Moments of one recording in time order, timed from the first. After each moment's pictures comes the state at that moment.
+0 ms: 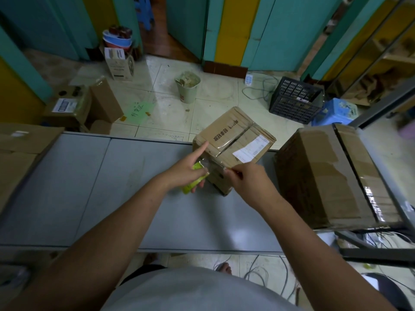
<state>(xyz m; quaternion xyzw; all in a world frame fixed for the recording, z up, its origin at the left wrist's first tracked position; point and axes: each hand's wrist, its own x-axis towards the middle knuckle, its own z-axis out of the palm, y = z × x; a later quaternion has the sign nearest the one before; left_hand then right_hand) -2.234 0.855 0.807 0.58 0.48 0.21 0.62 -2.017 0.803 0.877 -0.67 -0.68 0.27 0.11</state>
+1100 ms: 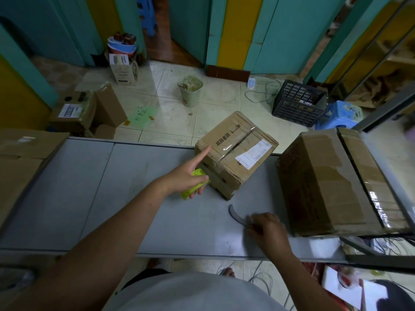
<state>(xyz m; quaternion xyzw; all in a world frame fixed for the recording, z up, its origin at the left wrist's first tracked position) -2.243 0.855 0.811 0.59 0.46 0.19 0.63 -1.928 0.712 0.732 -0.69 -0.70 0.19 0.06</state>
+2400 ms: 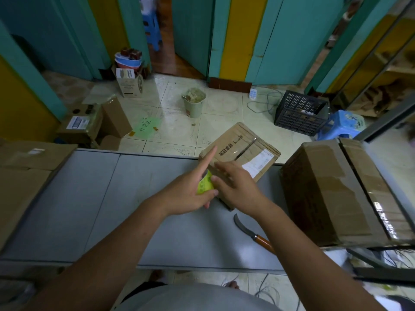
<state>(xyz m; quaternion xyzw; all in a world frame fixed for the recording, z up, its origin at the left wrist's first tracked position) -2.245 0.824 0.862 0.71 0.42 0.26 0.50 -2.044 0.826 0.879 -0.52 -0.76 0.31 0.25</state>
